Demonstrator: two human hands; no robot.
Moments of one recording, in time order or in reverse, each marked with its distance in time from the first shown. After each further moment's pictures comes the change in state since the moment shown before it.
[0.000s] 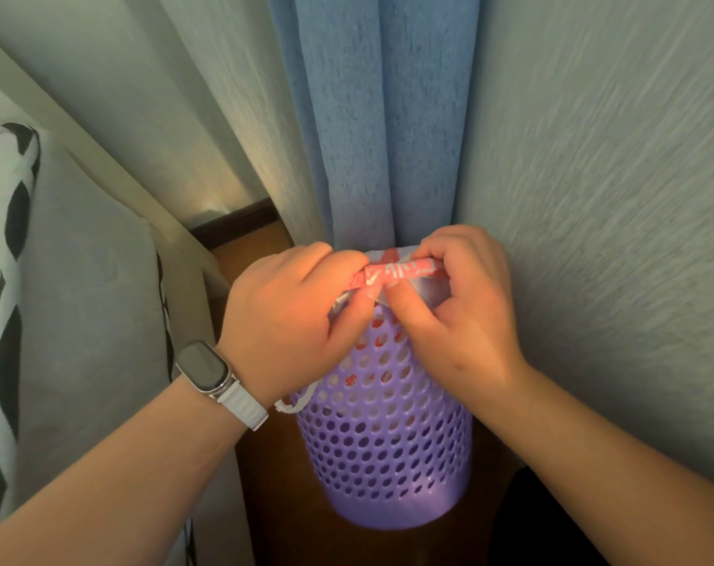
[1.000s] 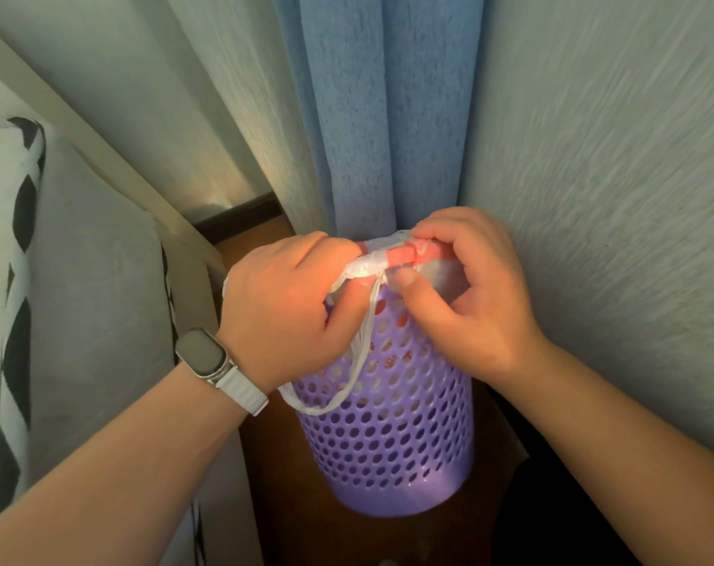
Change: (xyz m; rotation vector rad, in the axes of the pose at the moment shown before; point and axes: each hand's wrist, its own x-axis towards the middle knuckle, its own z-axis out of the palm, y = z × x) left_hand 0.001 -0.003 -0.004 -0.043 0.032 -0.004; right_hand 0.010 0.007 -0.009 0.075 -0.059 -0.134
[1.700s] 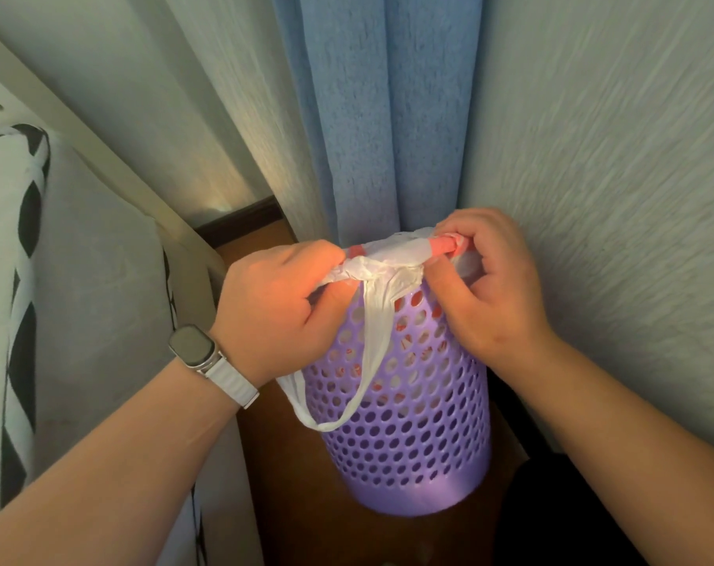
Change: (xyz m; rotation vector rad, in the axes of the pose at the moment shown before) left_hand -0.003 -0.016 0.000 -0.116 -0.052 -0.038; right_hand 0.002 0.015 -0.004 0.010 0.054 0.068
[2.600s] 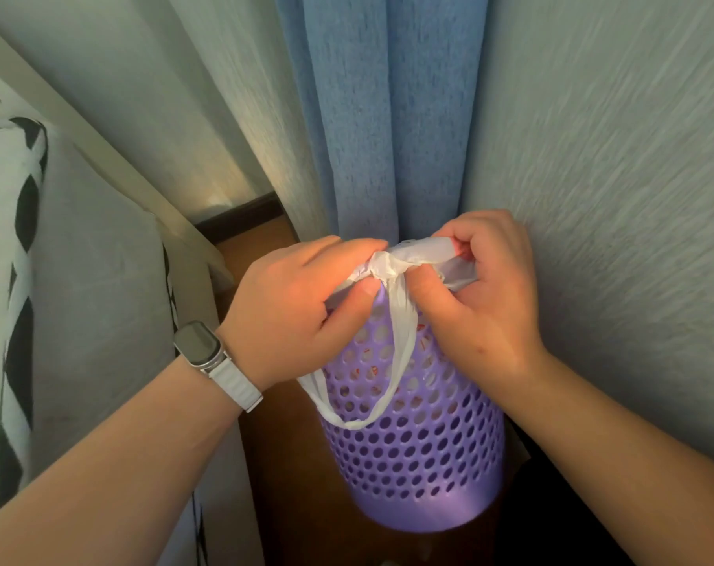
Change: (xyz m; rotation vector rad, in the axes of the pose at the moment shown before) left_hand 0.003 0.010 -0.001 -0.074 -0.104 0.043; right_hand -0.008 -0.024 0.007 -0.069 0.046 0.123
